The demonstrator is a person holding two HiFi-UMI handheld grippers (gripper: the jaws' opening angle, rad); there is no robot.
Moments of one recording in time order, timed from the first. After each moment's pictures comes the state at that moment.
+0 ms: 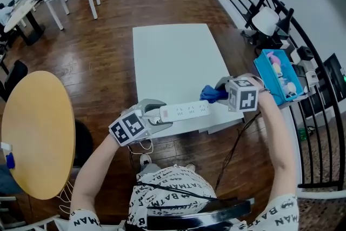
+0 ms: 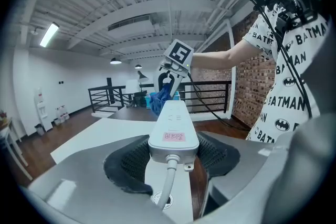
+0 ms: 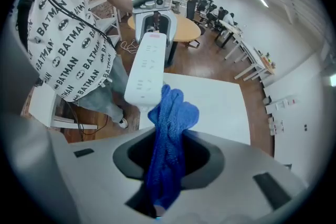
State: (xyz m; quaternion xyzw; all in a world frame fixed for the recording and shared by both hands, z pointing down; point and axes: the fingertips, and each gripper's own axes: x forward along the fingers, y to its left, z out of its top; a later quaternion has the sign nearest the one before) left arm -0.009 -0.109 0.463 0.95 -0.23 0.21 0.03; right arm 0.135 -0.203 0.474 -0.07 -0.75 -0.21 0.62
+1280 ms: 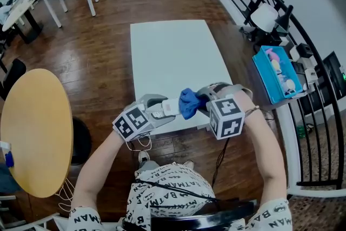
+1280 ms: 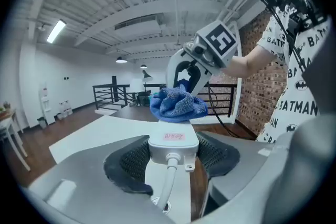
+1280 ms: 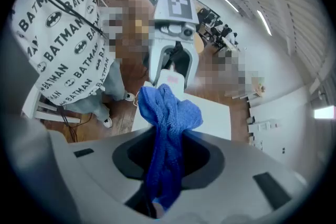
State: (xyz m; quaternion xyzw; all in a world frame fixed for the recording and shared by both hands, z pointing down) left arm 0.004 -0.125 0.474 0.94 -0.25 0.20 0.05; right arm 0.068 -0.142 0.455 -0.06 -0.74 -0.33 0.58
